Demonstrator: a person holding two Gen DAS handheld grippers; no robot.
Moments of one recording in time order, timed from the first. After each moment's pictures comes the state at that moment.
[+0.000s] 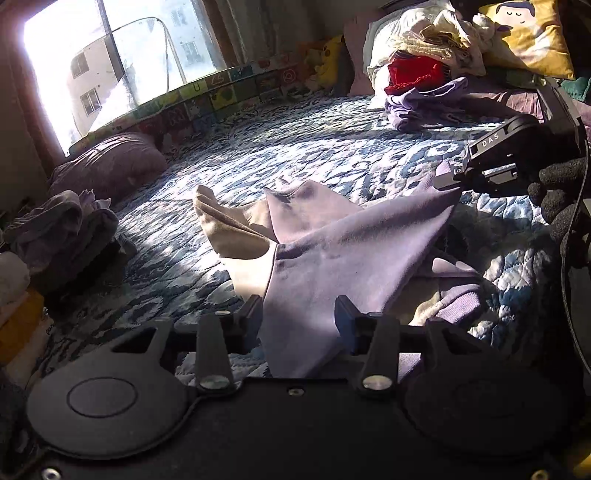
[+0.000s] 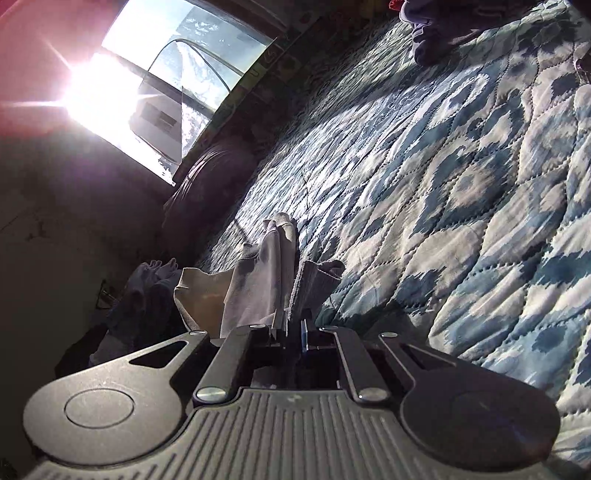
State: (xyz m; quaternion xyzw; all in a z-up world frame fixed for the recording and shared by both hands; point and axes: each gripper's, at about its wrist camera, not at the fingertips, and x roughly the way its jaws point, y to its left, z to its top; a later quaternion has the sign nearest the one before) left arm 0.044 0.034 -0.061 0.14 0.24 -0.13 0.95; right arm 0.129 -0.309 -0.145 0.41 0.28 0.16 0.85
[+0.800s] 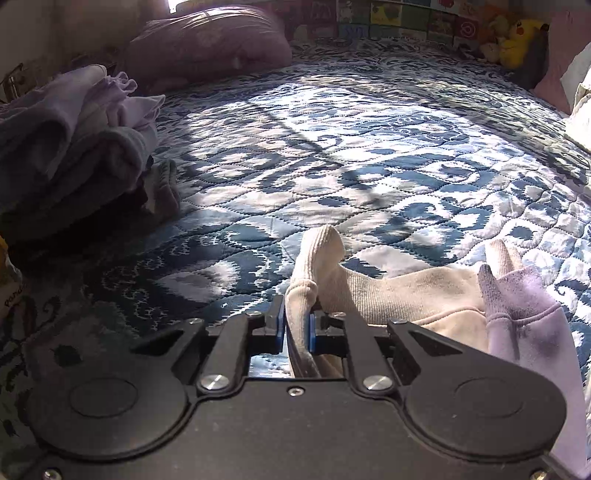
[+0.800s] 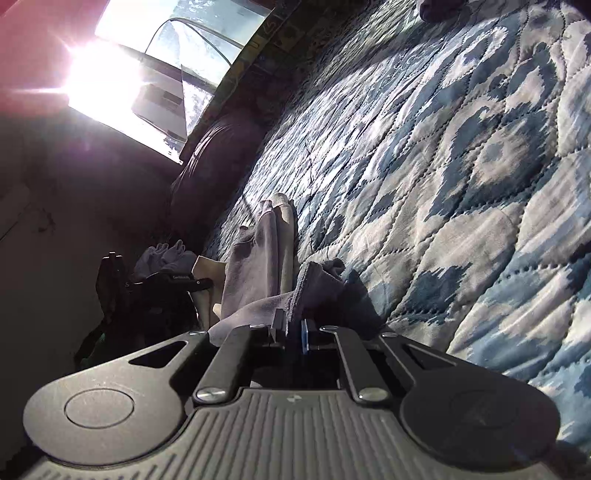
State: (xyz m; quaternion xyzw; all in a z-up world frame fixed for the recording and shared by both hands) left arm 0.359 0.077 -0.093 0.01 0.39 0.06 0.92; right arm 0.149 -0.315 -0.158 0.45 0.30 0.20 0.82
